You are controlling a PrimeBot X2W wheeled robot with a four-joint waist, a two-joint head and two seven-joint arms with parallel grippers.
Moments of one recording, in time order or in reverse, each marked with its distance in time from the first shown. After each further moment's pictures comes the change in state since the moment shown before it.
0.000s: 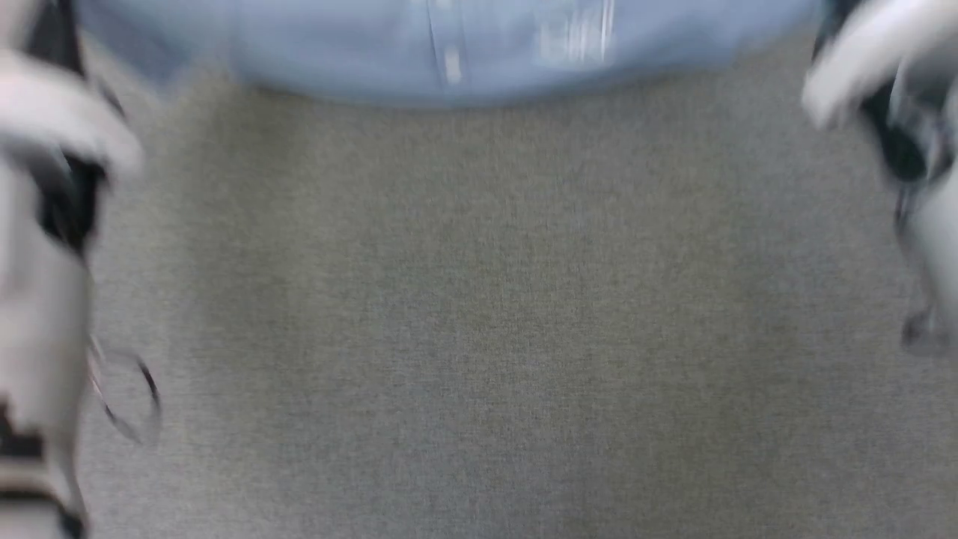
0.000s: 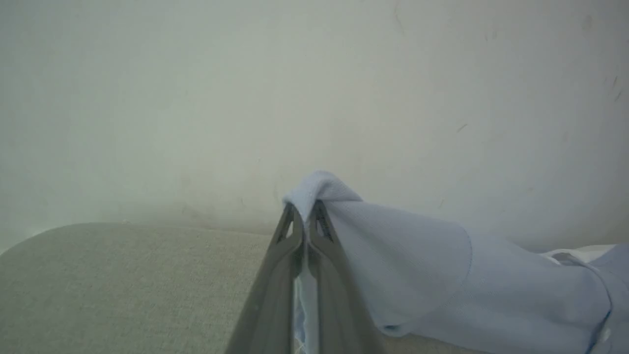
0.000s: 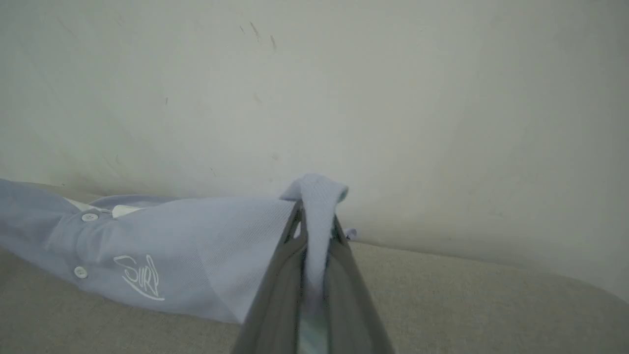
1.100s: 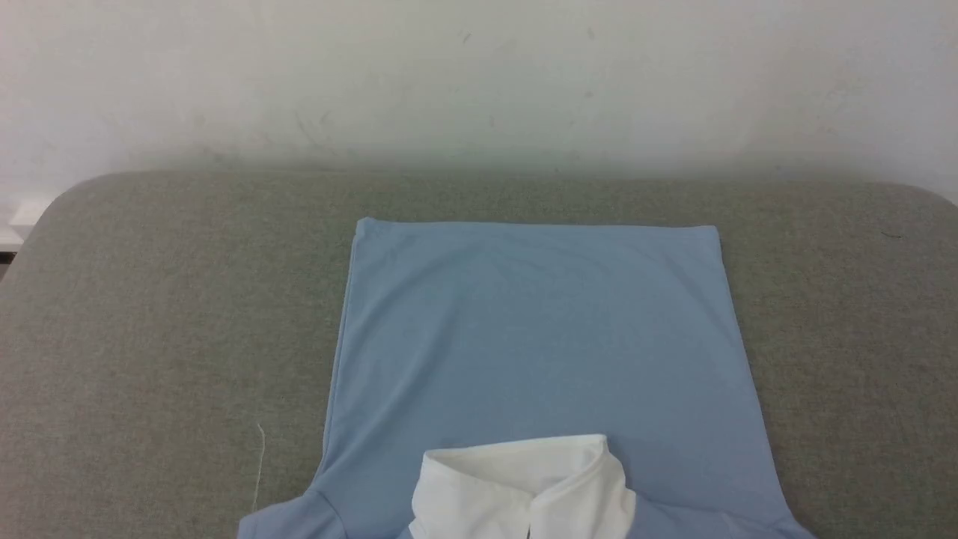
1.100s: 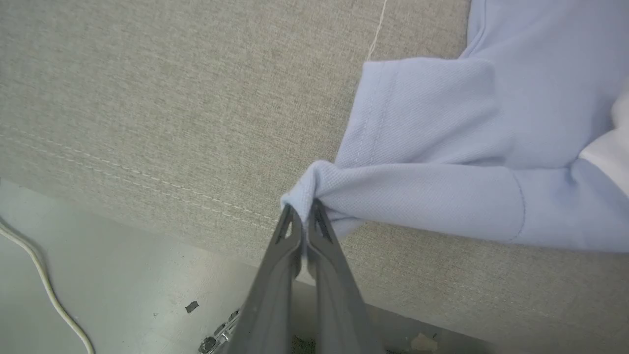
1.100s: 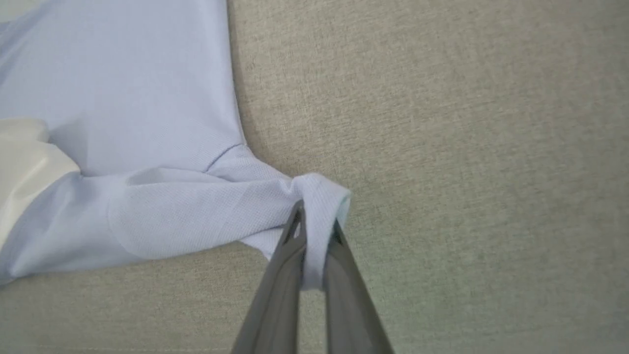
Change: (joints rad) left arm 1.532 0.027 0.041 -1.072 -0.154 0.478 0.433; right arm 1.468 0.207 -0.607 -0.787 -0.090 0.000 0.379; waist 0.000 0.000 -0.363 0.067
